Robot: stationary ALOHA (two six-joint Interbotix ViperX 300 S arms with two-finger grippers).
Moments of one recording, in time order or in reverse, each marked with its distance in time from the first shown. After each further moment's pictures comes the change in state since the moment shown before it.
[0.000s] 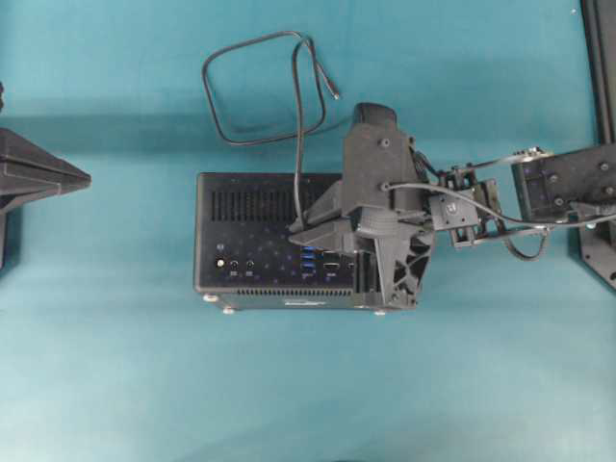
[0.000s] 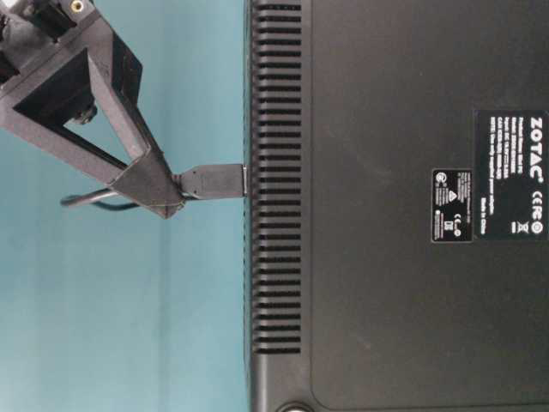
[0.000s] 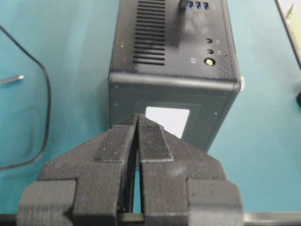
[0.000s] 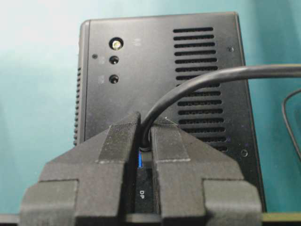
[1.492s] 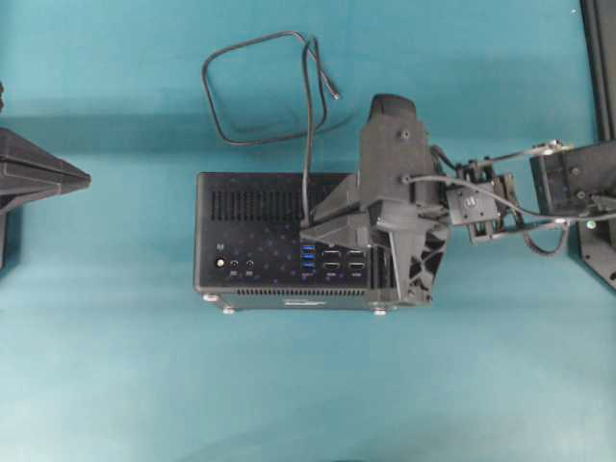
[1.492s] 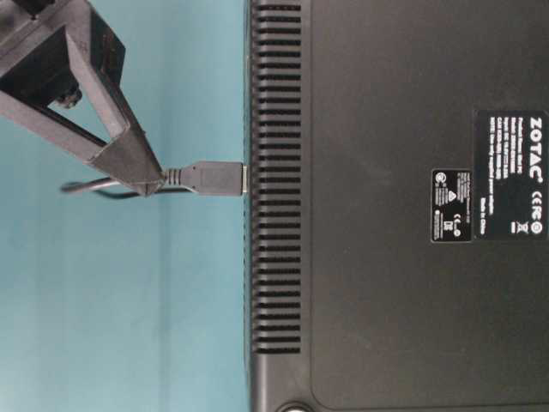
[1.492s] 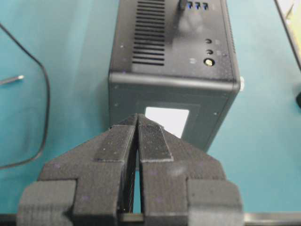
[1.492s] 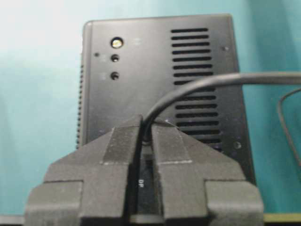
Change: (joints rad) left arm 0.000 -0.002 0.000 0.000 0.000 -0.002; right arm -0.005 -0.043 0.018 0.003 -0.026 0.000
